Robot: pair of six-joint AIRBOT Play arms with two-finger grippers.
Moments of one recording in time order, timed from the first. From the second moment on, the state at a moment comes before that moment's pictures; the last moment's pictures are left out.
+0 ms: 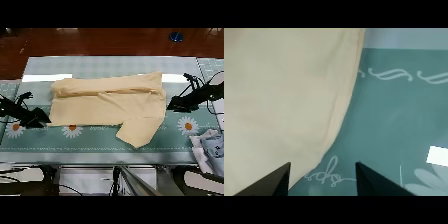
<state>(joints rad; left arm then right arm) 0.49 -1.52 0.94 1.18 -1.42 -1.17 -0.20 -1.36 1.03 -1.21 1.32 1.34</state>
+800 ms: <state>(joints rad) 0.40 -1.56 0.95 1.15 -1.37 -1.25 -0.28 -1.20 0.97 -1.23 1.35 1.34</state>
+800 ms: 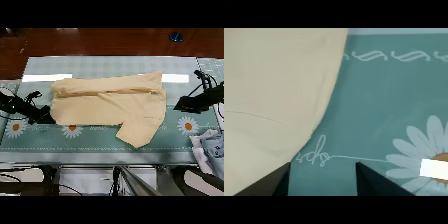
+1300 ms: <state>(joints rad) 0.39 -1.50 0.99 1.14 -1.28 -1.18 -0.34 -1.19 0.60 -0.90 1.13 1.23</state>
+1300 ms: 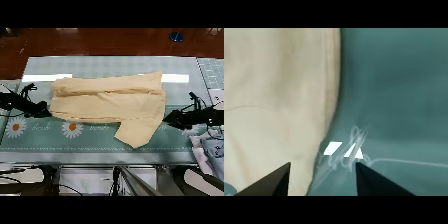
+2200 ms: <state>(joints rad) 0.40 -1.45 1.12 0.99 -1.32 -1.16 -0.13 -1.04 0.66 -0.73 0.90 1.28</state>
